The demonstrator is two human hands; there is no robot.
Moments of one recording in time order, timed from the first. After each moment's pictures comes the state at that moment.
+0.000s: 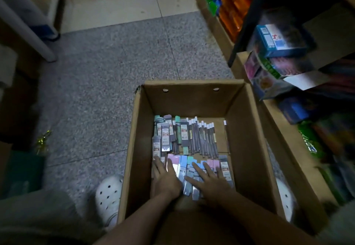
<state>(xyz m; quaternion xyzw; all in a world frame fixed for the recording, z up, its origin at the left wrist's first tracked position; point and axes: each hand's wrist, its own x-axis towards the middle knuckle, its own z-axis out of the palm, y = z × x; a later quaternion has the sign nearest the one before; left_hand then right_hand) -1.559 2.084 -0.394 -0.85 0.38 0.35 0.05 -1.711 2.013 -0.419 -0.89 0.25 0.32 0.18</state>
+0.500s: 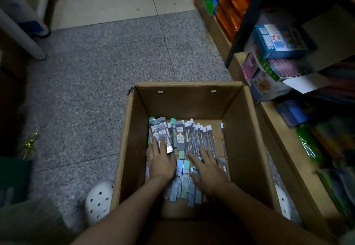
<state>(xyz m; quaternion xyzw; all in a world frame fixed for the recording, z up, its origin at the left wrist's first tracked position) -1.531 2.036 -0.396 -0.87 0.36 0.30 -0.15 -1.688 1.978 -0.401 -0.85 0.42 0.17 0.27</state>
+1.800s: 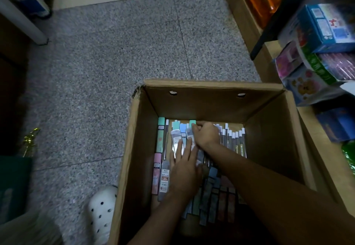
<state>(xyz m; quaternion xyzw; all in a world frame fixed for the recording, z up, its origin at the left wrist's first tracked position) -1.545 2.013 -0.446 -0.82 0.51 0.25 -0.10 -1.567 1.880 -0.424 -0.67 0.61 -0.01 0.41</state>
